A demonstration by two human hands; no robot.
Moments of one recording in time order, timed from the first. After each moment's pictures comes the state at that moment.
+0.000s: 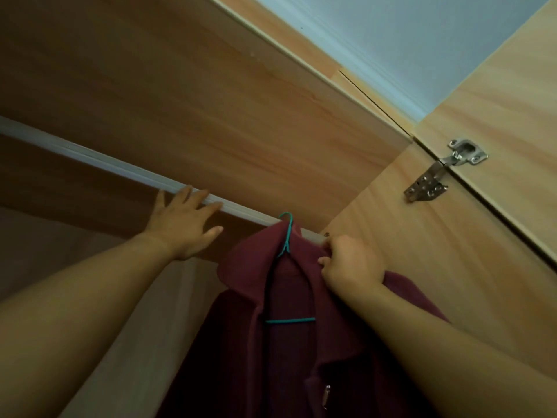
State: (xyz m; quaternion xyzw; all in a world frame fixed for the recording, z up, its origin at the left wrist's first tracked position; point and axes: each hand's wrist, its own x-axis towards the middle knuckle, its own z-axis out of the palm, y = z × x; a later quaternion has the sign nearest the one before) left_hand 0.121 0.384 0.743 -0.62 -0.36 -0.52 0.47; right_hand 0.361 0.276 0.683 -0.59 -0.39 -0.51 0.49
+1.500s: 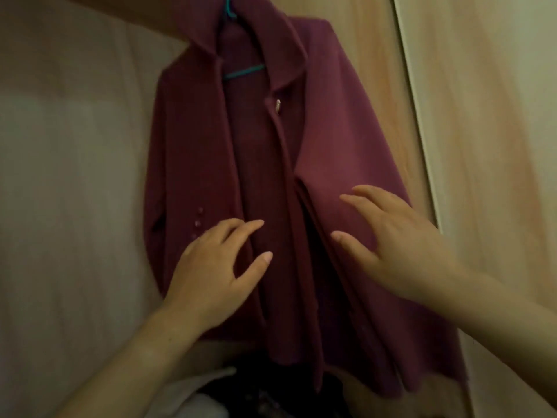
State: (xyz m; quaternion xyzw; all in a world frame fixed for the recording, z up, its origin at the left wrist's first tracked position) left_hand 0.119 0.279 0.290 -0.89 -0.12 -0.44 0.11; right_hand 0.291 0.097 0.281 -0.70 -0.46 -0.44 0.31
